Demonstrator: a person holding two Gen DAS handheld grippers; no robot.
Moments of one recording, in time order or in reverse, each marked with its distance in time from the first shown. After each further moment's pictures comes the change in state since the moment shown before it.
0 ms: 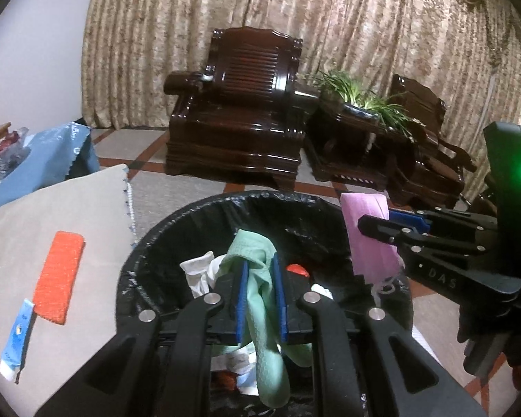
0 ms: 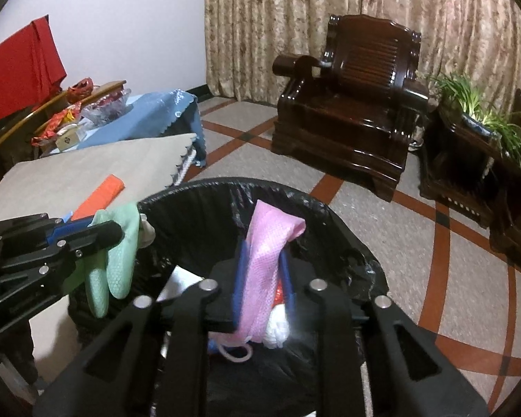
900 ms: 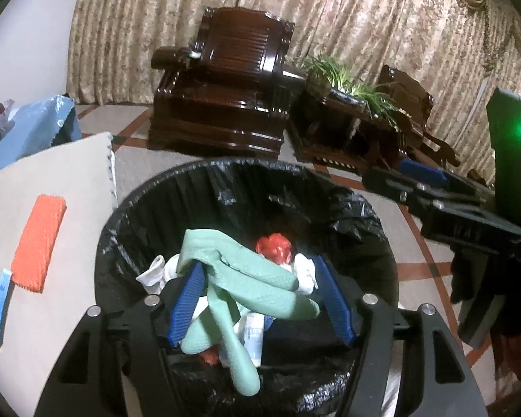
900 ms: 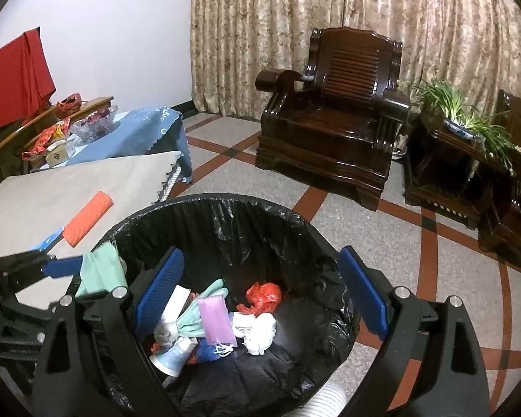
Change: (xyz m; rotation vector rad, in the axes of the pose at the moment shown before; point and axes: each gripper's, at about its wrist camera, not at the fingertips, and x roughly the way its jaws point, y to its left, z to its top) left arm 0.003 0.007 -0.022 -0.045 0.090 -0.098; right arm -0.019 -0.016 0.002 0.026 -0.070 -0.044
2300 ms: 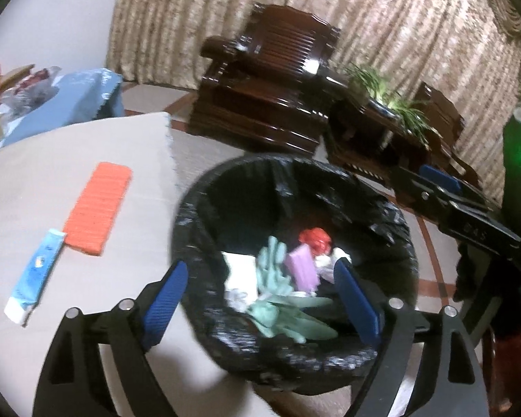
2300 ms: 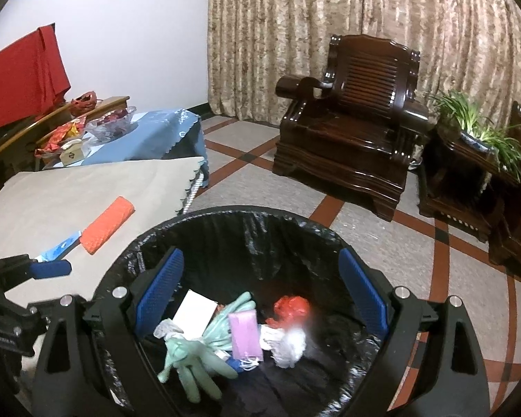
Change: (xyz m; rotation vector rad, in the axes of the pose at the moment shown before) left arm -0.047 0.056 -0.012 -0.153 -0.003 0.117; right arm 0.007 0.050 0.019 -0.046 -0.018 0.060
